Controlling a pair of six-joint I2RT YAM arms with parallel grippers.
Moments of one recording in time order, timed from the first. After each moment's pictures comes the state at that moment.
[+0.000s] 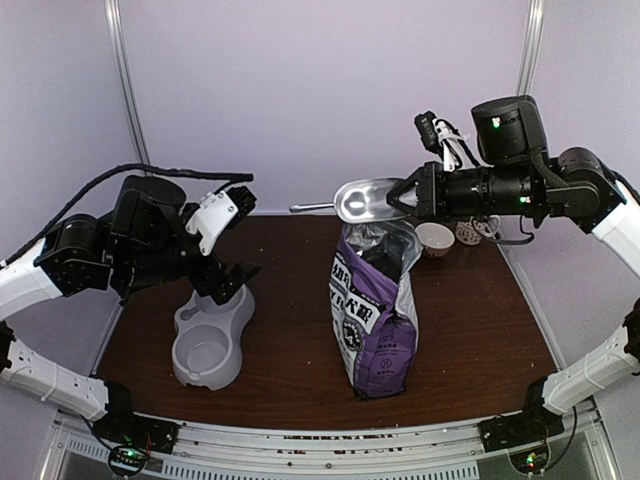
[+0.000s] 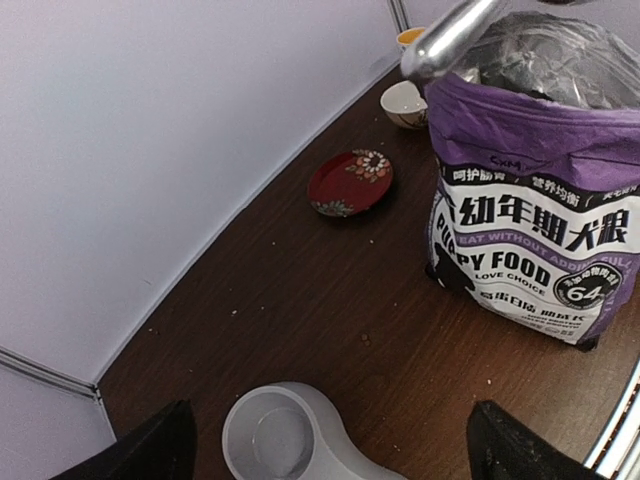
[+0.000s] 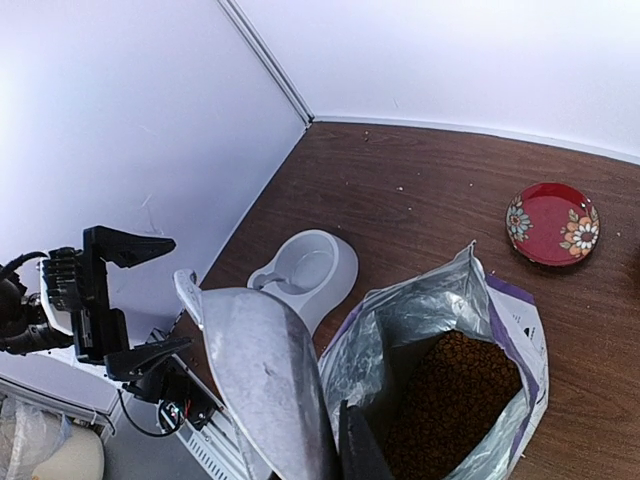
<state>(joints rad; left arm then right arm) -1.15 1.12 1.27 -0.70 -0.49 0.12 1.00 1.31 1.71 -0.86 0.14 0.59</state>
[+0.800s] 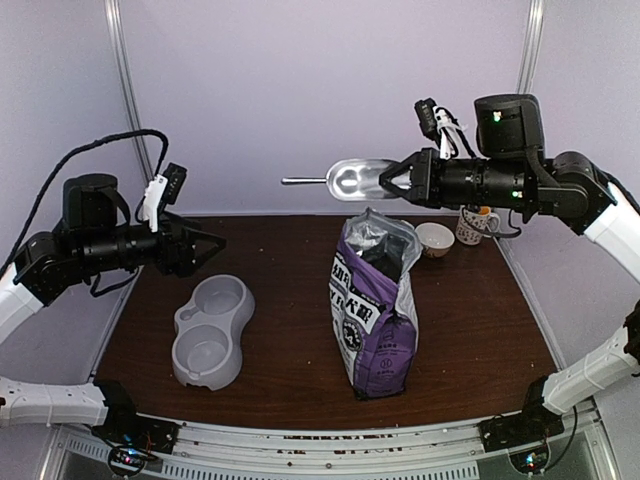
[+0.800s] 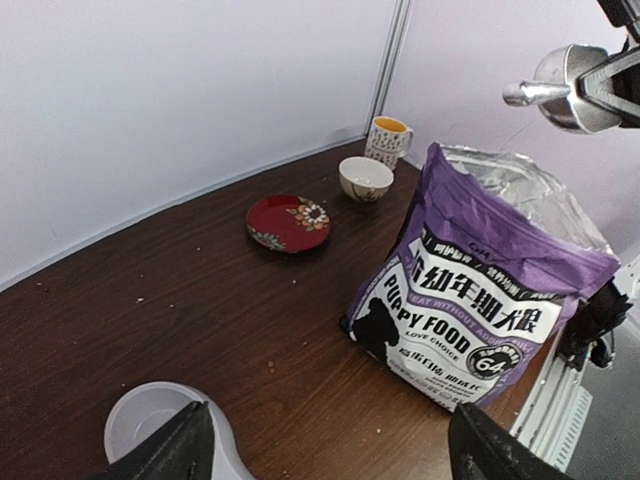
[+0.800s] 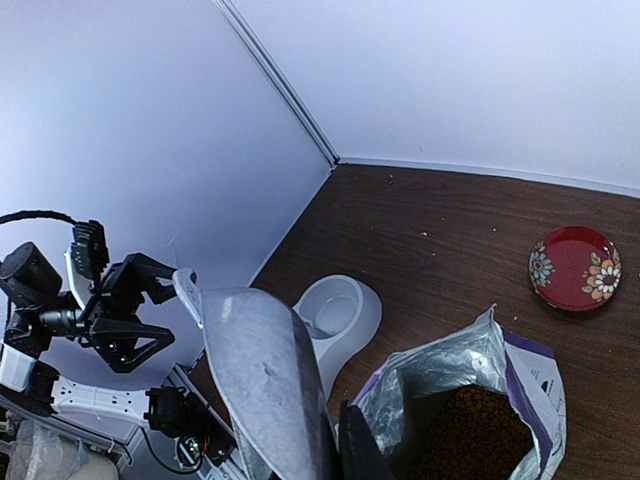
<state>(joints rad) -0.72 0.88 1.08 -0.54 0.12 -0.14 0.95 1.31 1.66 -0.68 0.10 0.57</state>
